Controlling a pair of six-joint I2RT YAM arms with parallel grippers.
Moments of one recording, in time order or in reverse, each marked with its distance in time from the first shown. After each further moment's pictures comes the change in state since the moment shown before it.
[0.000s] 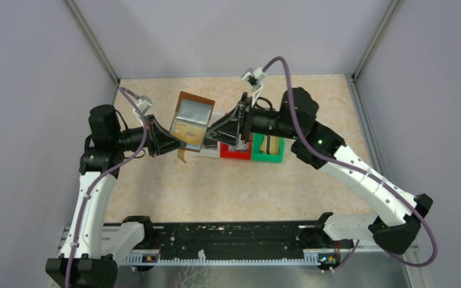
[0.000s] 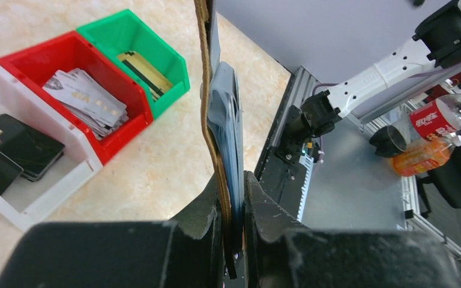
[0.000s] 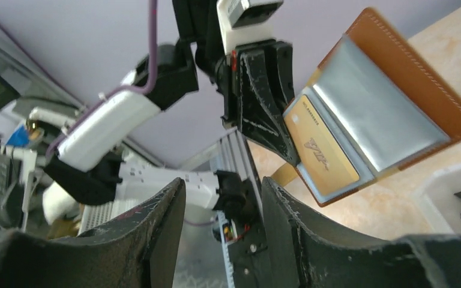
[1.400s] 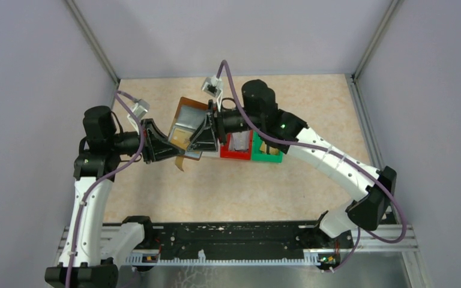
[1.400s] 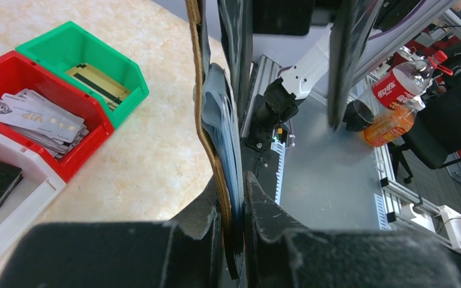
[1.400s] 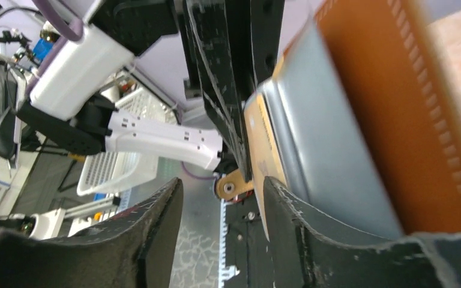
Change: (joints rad) left arm 0.005 -0.018 0.049 -0.116 0.167 0.069; right arm 0.031 0.307 0.124 -0.055 -0.299 -0.153
